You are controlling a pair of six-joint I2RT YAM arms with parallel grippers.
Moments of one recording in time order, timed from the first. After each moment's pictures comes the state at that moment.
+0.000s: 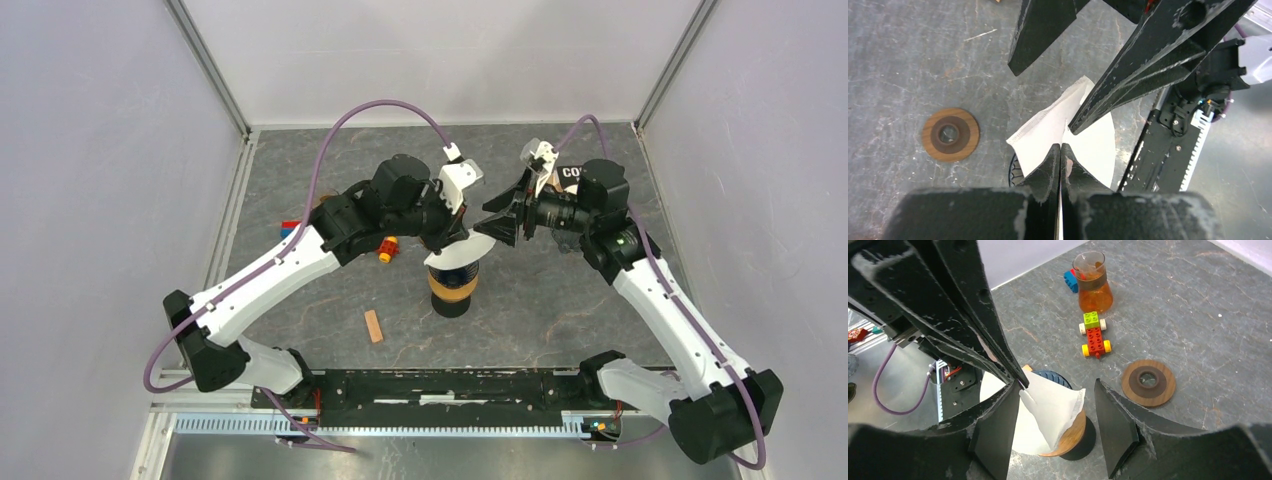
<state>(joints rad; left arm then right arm) -0.91 1.40 1.50 -0.63 0.22 0.00 0.35 1.07 1.00 -0.14 -0.85 0.09</state>
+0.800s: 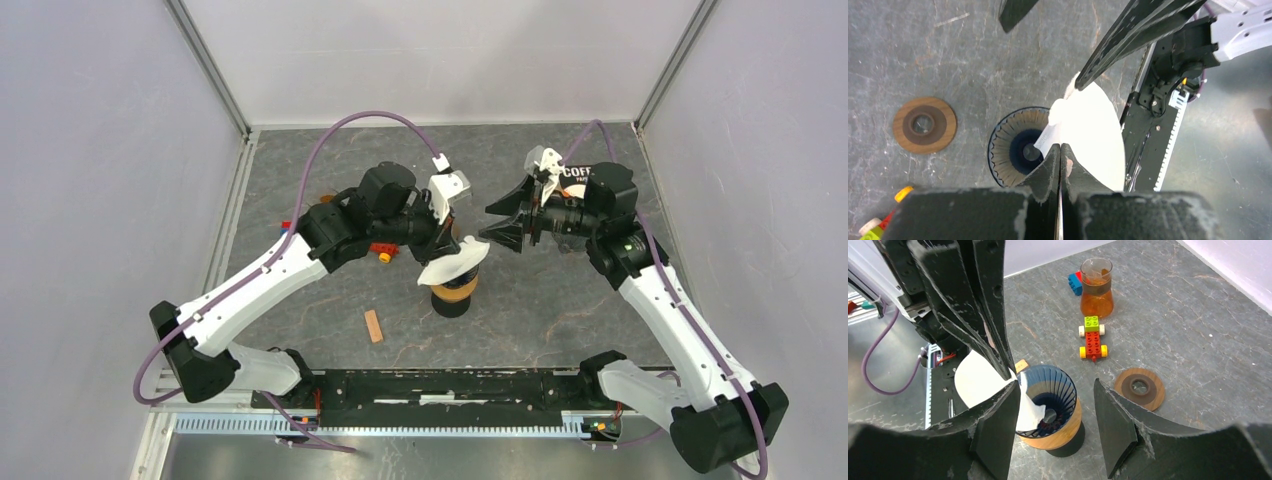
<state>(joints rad) -0.89 1.32 1.43 -0.65 0.34 -0.01 0.34 1.02 1.00 -0.17 -0.92 -0.01</state>
